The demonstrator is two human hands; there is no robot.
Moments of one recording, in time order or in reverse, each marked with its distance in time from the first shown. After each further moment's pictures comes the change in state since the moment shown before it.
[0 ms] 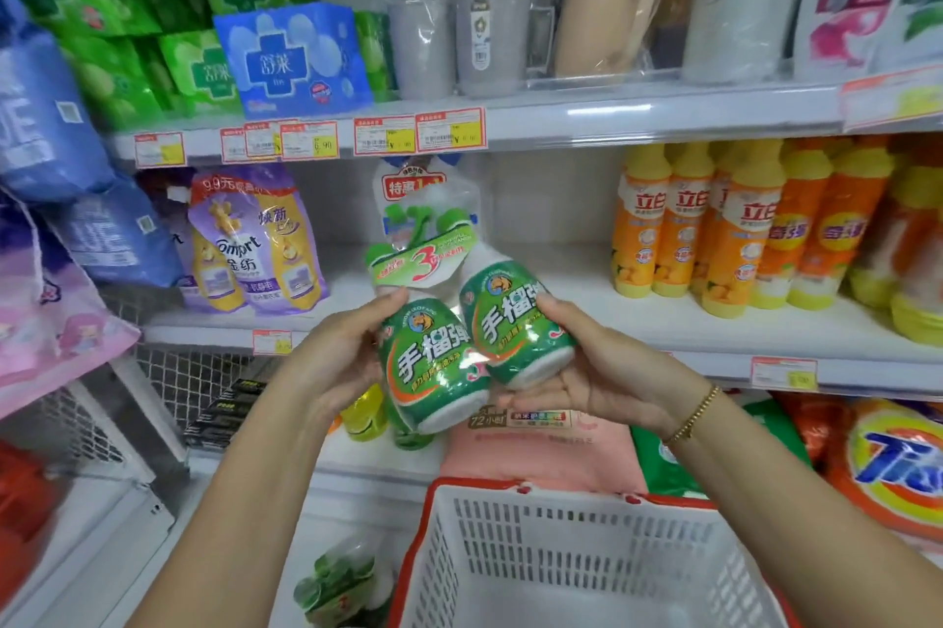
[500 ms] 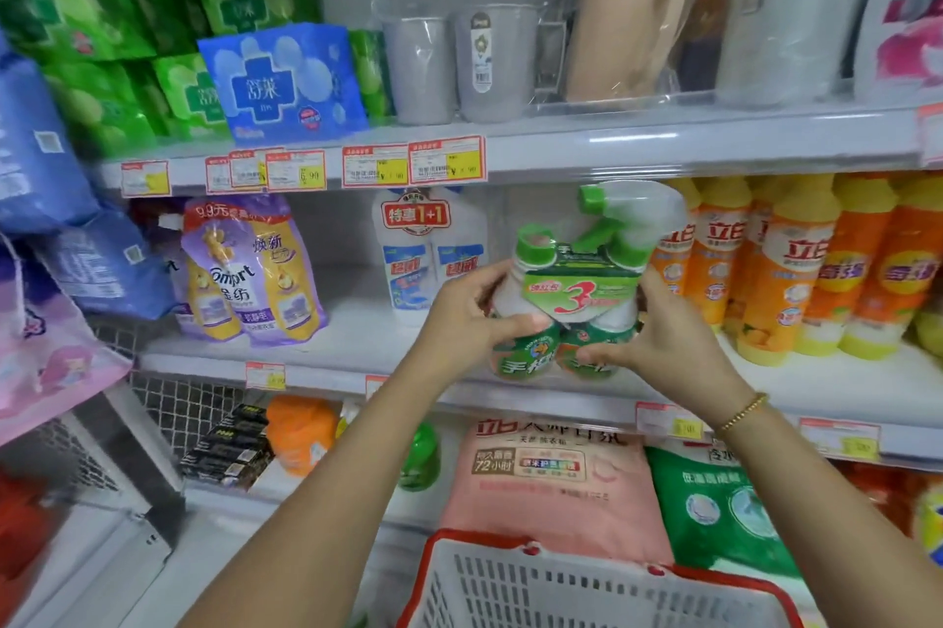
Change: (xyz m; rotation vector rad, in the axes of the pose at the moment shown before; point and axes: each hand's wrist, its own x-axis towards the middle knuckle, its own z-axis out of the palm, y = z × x) left_hand 0.093 -0.010 0.076 0.588 -0.092 0.466; right_hand 0.043 -0.030 -0.091 -1.005 0.664 -0.562
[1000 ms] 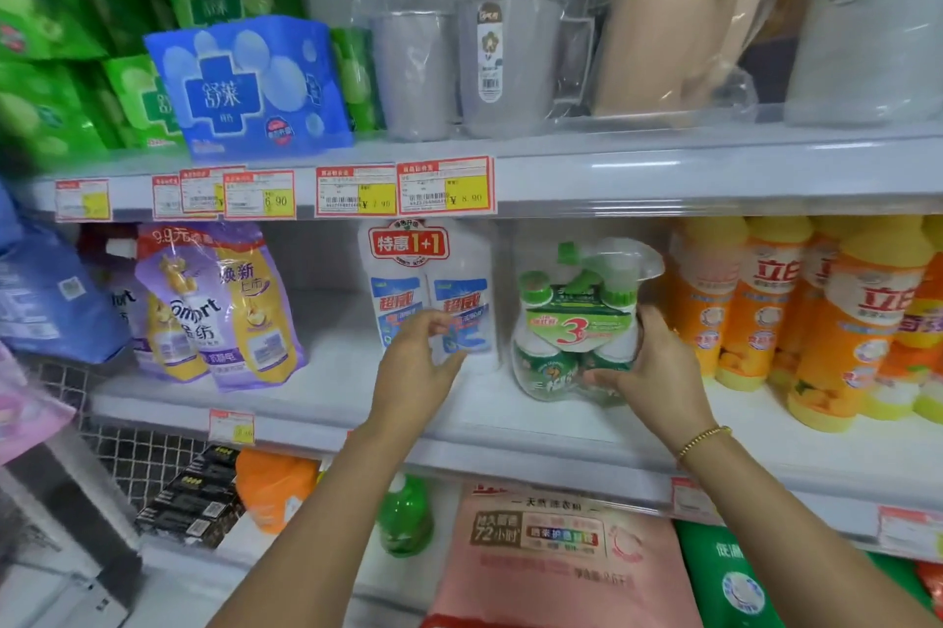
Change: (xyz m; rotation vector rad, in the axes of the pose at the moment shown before) left_hand 0.050 -0.104 -0.043 0.574 0.331 0.003; right_hand 0.066 0.058 0.059 -0.089 0.151 0.124
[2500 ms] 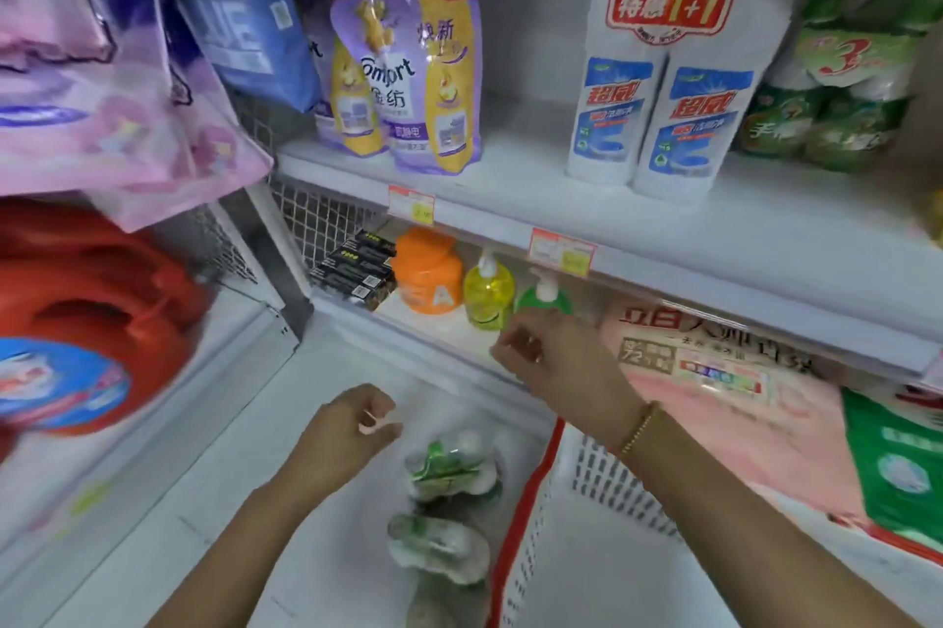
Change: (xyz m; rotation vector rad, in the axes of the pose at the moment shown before) left_hand -0.266 -0.202 -0.158 0.111 -0.333 -0.616; right_hand -0.169 -0.125 0.179 0.115 -0.660 -0.379
